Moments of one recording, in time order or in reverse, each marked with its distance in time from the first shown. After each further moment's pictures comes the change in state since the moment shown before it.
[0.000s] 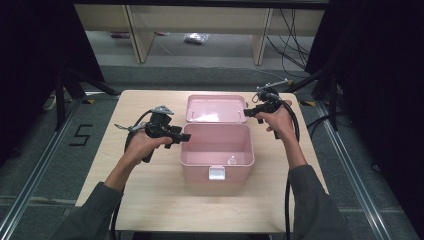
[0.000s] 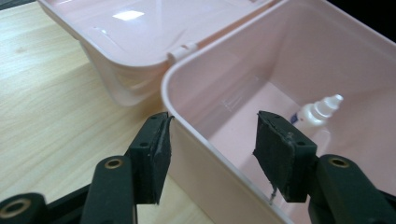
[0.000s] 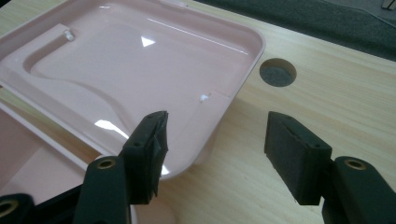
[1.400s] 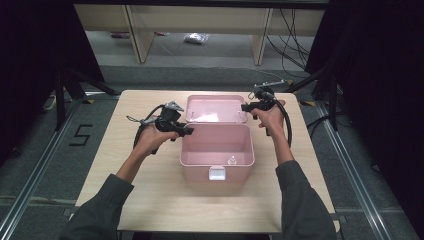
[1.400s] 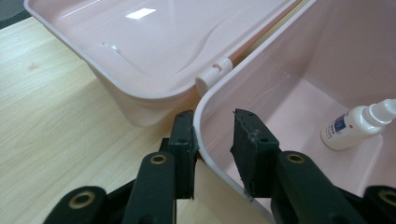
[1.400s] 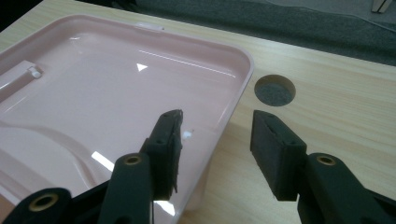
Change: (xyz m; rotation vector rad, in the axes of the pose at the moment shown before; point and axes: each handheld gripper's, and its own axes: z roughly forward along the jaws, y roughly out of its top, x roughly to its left) left arm 0.007 0.014 0.029 0.052 0.061 0.090; right arm -0.010 0.005 0.034 -0.062 -0.006 0.059
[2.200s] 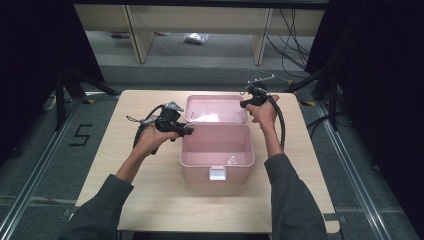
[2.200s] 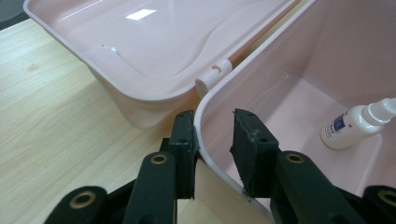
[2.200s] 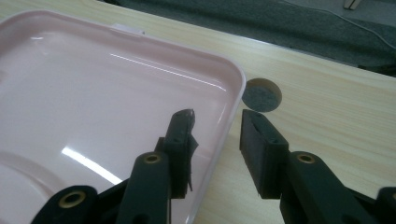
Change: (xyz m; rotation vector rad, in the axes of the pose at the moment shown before) left arm 0.000 -0.001 -0.001 -0.004 -0.005 0.001; right arm 0.011 0.017 0.016 0.045 -0.108 -0.024
